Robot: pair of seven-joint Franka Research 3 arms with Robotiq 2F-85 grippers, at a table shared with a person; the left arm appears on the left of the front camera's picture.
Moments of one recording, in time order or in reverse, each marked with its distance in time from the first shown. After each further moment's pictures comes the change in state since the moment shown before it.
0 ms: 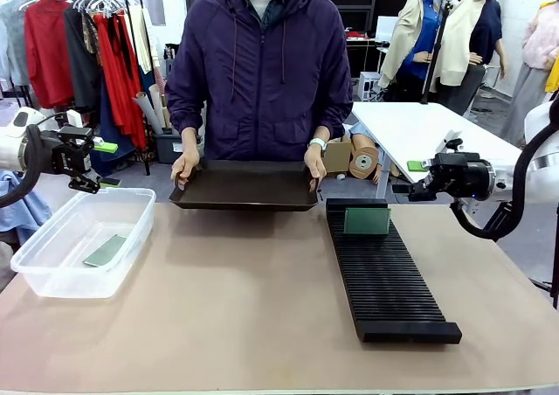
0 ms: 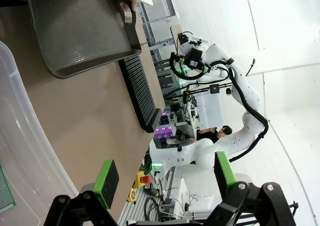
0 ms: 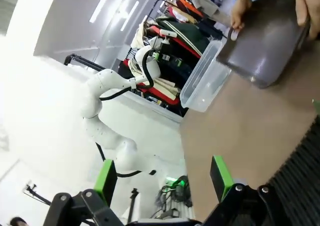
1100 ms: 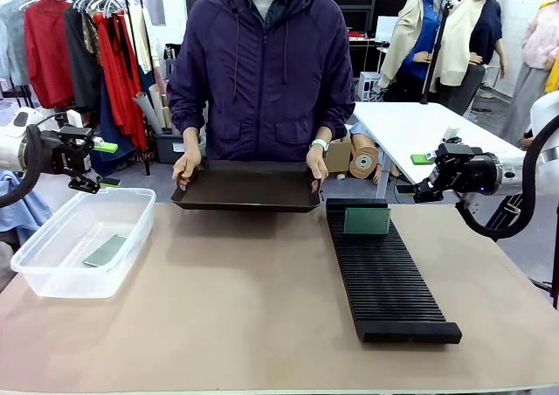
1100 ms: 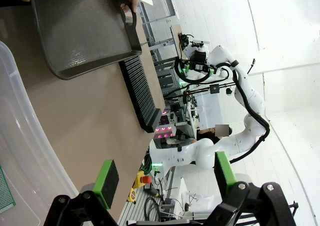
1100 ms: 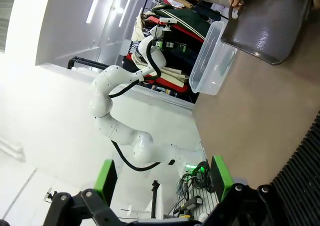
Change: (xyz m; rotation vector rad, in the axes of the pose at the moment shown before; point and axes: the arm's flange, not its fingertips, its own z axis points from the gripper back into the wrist) left arm 0.000 0.000 0.000 0.000 0.000 0.000; right arm -0.002 0.022 -0.002 0.005 0.051 -0.129
